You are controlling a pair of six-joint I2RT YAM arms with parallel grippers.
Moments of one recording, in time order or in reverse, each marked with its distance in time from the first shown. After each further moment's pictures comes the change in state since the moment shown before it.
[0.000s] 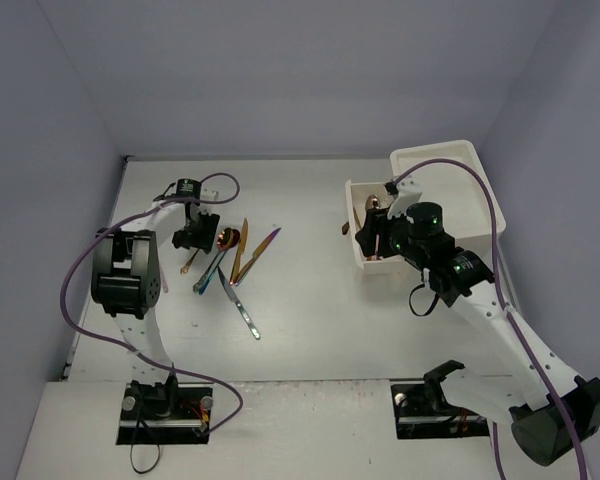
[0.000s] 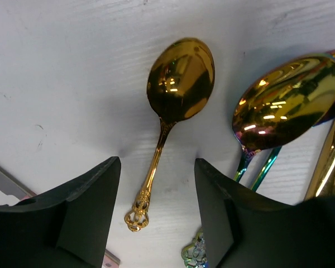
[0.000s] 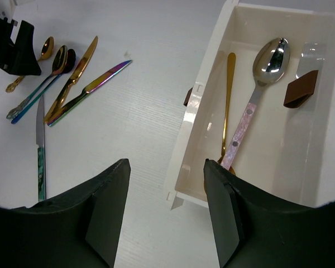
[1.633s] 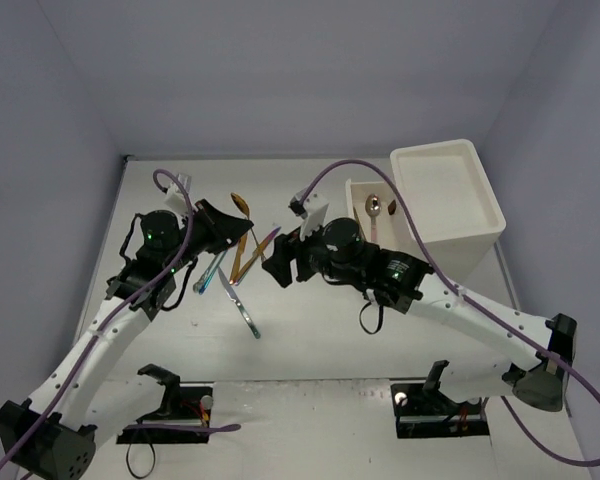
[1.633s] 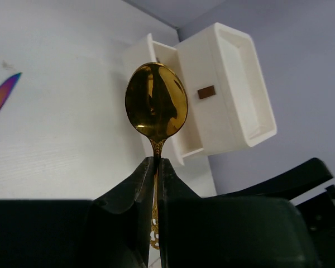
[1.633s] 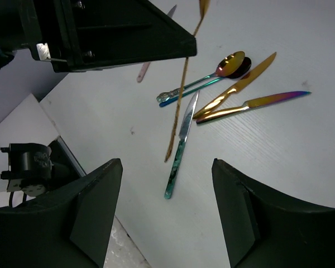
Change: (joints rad) left arm -0.304 -0.999 -0.463 0.479 0.266 -1.024; right arm 0.572 0.254 0.225 0.140 0.092 0.129
